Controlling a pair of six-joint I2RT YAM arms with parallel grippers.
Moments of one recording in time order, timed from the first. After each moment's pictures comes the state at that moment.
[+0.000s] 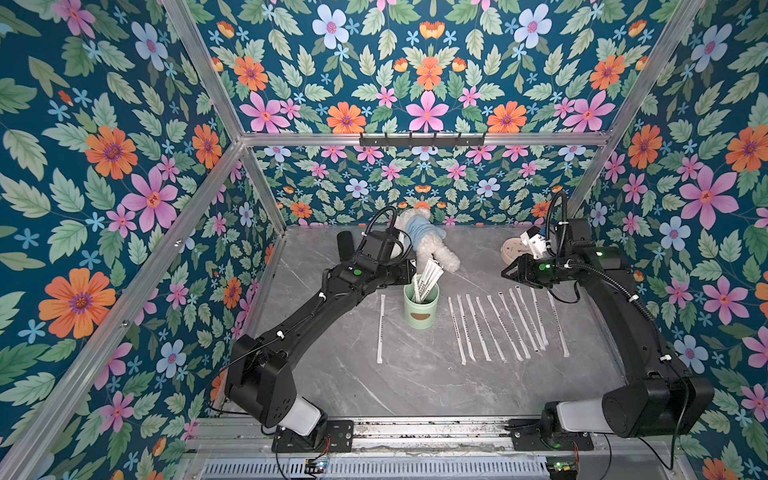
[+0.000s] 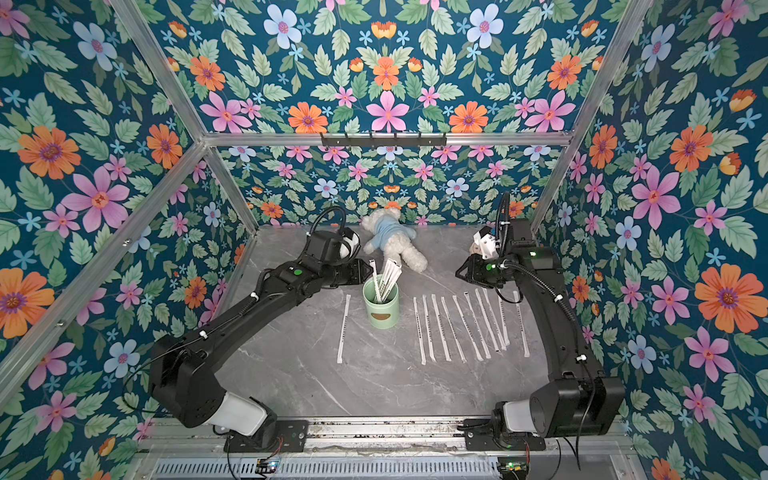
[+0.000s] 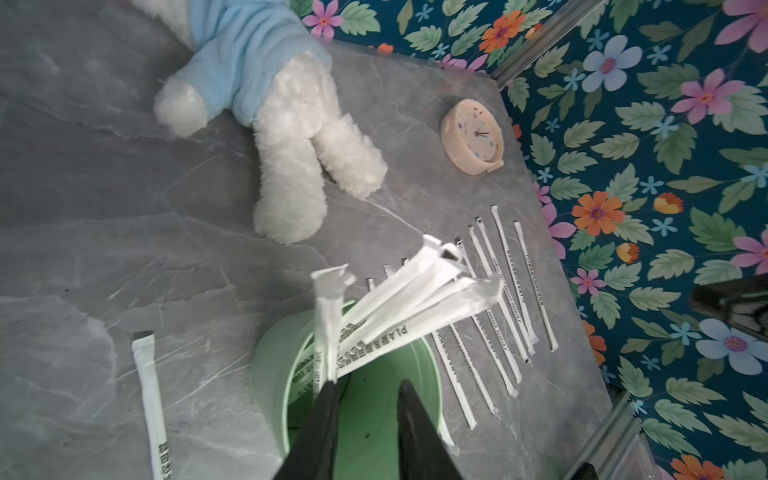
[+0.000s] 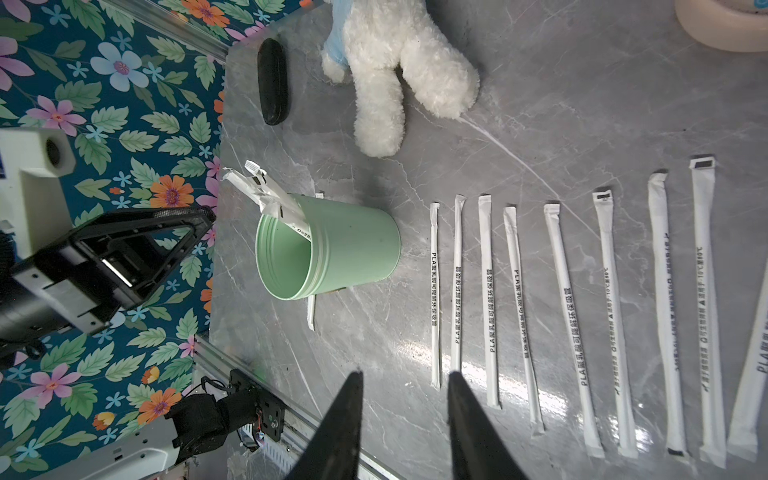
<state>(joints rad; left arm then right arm) -0.60 1.52 1.32 -0.46 0.18 -0.50 0.03 1.38 1.47 -1.09 -0.55 0.22</state>
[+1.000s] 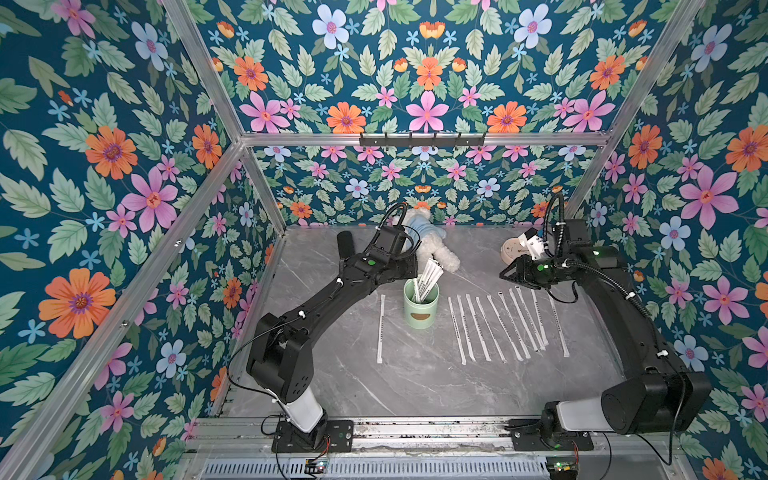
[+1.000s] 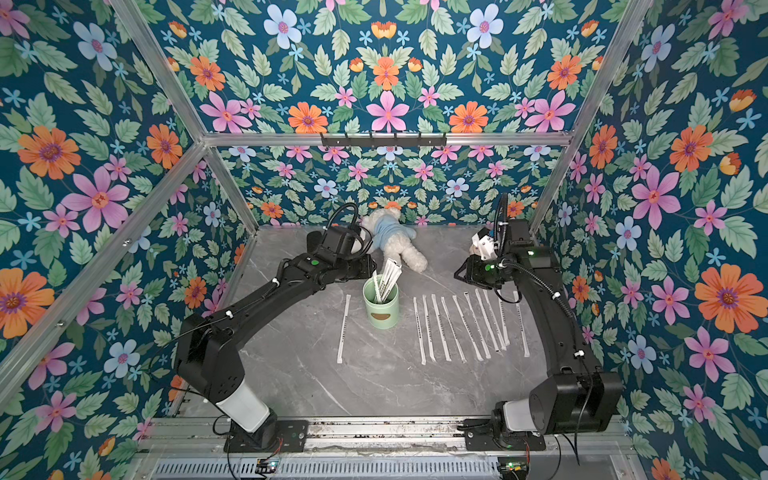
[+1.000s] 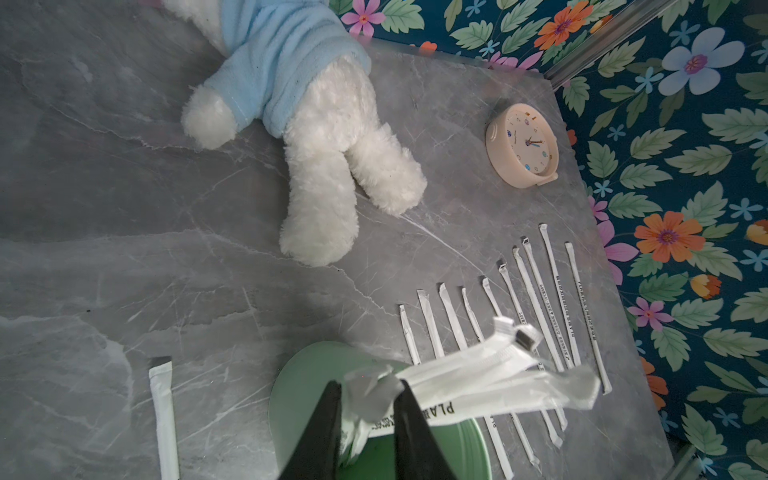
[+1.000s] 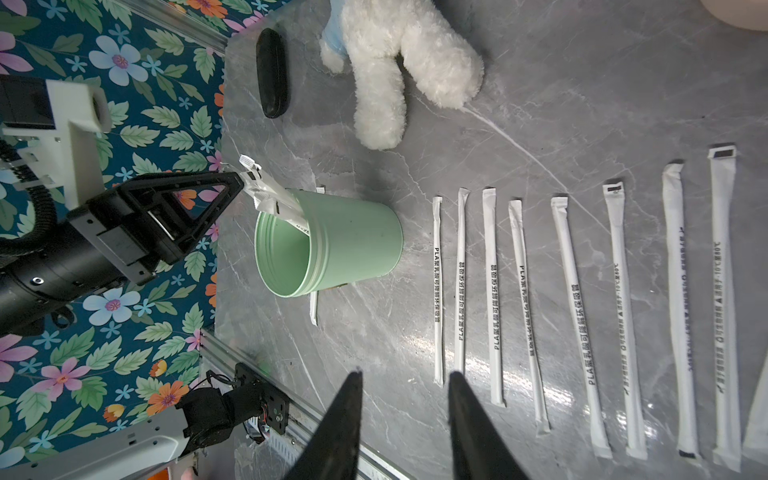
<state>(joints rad) -0.61 1.67 1.43 -0.49 0.09 -0.50 0.03 1.40 1.45 -1.09 -0.57 0.22</state>
